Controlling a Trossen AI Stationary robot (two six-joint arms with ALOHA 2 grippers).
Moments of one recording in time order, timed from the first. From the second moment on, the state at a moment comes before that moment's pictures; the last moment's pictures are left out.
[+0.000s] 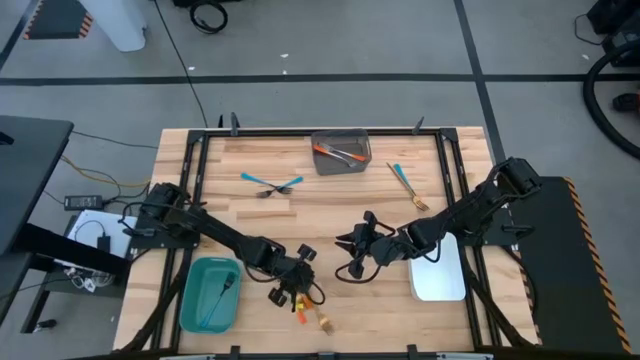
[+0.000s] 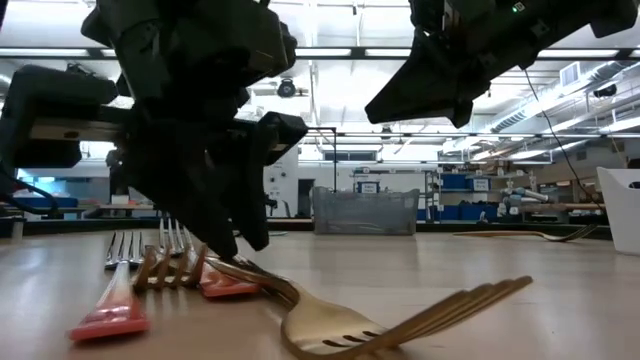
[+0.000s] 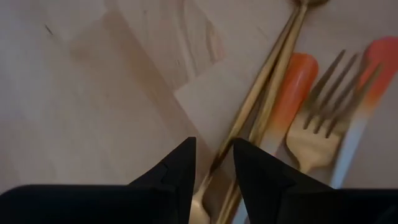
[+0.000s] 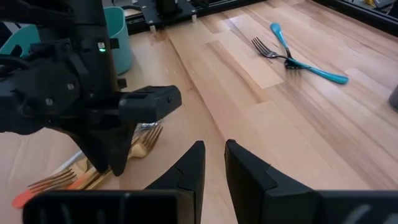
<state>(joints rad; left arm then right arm) -0.40 1.88 1.05 -0.15 -0.05 0.25 0.41 1.58 0.77 0.25 0.60 0.48</state>
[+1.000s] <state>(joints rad) -0.36 1.91 1.06 -0.18 -0.04 0.31 0.43 1.58 0.89 0.01 0.55 0.46</state>
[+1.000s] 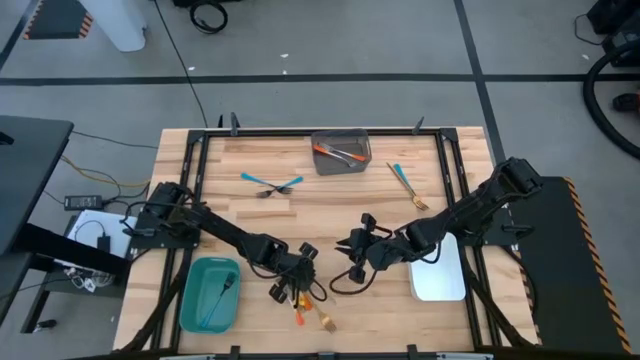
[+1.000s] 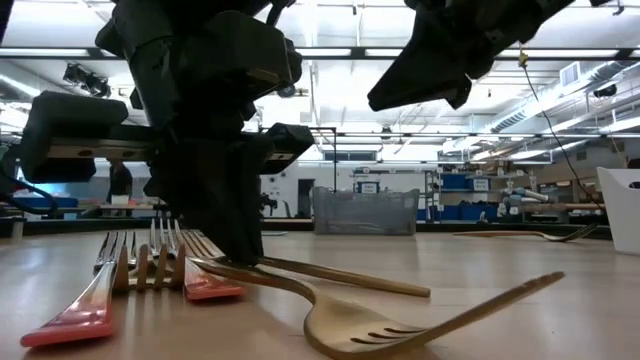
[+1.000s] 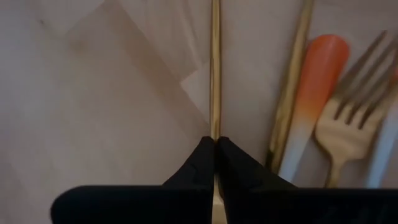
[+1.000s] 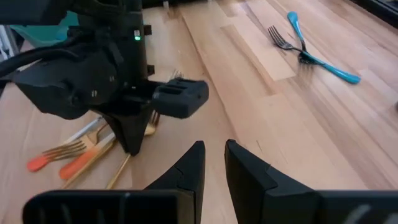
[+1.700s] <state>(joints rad) -0.31 1.86 1.05 -0.23 -0.29 0.23 0.44 1.57 0.90 -0.07 0.54 0.40</state>
